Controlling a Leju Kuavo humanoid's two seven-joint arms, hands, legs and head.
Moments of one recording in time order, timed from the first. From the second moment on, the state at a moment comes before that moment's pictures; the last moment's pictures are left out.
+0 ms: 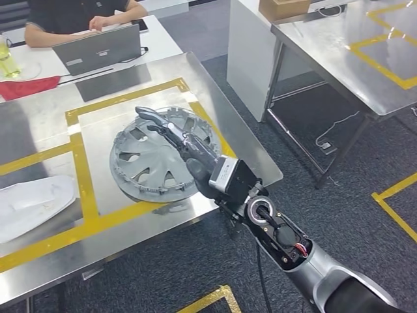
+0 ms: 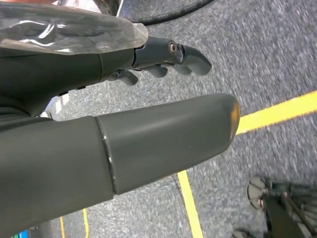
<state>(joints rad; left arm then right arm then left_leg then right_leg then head) -0.16 0.04 1.54 -0.12 -1.53 0.06 0.04 -0.45 0.05 0.66 -1.64 -0.22 0.05 -0.40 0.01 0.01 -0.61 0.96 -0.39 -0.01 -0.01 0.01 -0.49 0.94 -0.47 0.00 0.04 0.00</state>
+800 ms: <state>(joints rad) -0.16 0.04 1.54 -0.12 -1.53 0.06 0.05 -0.44 0.03 0.66 -1.69 -0.23 0.08 -0.39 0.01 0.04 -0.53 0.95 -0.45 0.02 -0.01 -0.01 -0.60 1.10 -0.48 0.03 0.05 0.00</state>
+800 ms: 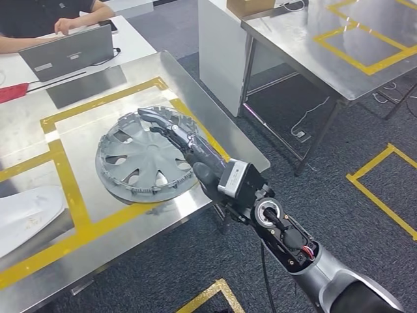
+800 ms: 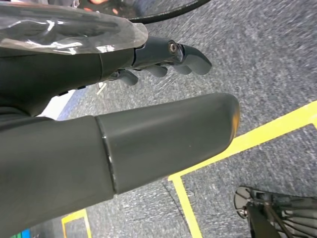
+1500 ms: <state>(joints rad) -0.17 0.04 1.54 -0.12 -1.53 0.06 0.05 -0.43 0.02 0.65 -1.70 -0.22 0.09 -0.40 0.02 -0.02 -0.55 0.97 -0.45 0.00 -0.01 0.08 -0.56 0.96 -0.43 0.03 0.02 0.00</state>
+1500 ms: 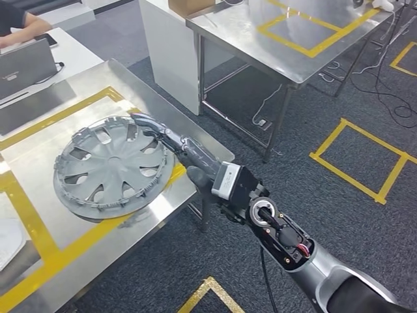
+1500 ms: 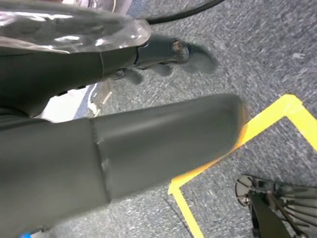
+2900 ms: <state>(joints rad) -0.16 0.03 1.54 -0.12 -1.53 0.05 0.05 -0.43 0.00 0.64 -1.70 -0.22 0.10 -0.41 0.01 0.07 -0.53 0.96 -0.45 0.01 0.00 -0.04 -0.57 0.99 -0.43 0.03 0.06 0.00</state>
